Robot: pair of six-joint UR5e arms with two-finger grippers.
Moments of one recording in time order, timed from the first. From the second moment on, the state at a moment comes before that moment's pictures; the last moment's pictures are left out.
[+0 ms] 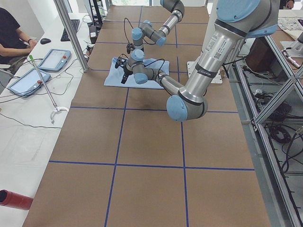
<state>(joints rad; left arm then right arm) -0.73 -2.14 -1.44 -2.27 -1.77 -1.01 0.62 -0.70 1.23 -1.65 1.91 1.01</state>
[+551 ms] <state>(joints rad) -0.73 -2.15 -1.44 -2.27 -1.77 -1.01 0.64 -0.72 1.23 -1.65 1.91 0.96</state>
